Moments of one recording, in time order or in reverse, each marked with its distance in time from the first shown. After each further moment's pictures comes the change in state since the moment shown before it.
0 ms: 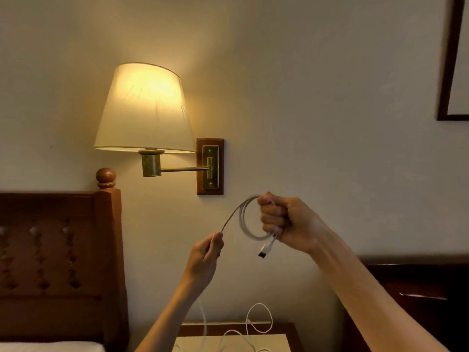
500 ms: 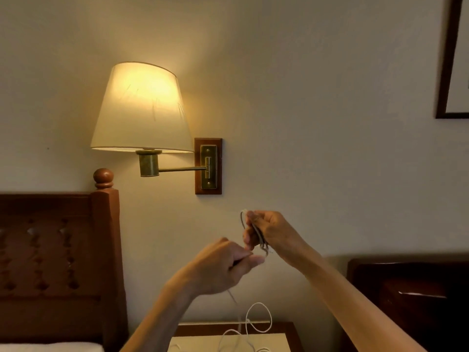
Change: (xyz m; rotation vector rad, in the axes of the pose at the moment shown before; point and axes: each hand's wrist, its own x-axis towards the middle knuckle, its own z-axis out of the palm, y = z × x) left_hand -0.006 0.093 0.012 0.560 -0.635 0.257; right_hand 0.007 0.037 -0.010 -0.762 0.157 -0.191
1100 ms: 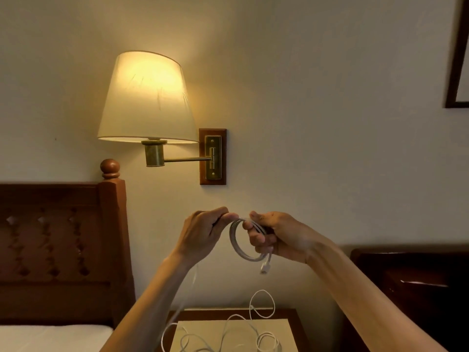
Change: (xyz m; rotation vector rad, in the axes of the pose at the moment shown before) left_hand -0.002 -0.047 -0.016 0.184 0.554 0.062; right_hand -0.019 -0.010 0.000 0.404 -0.348 0.271
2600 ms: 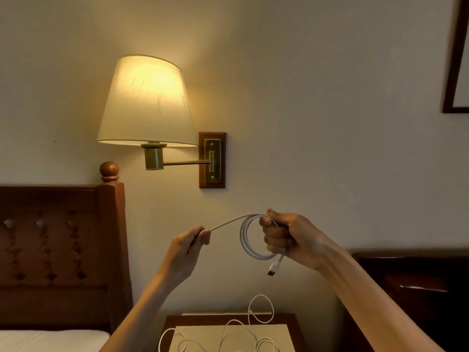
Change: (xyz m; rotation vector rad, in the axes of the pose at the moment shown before) left_hand -0.052 -0.035 0.002 -0.237 -0.017 -0.263; right_hand -0.012 -0.001 -0.007 0.107 0.203 -0.057
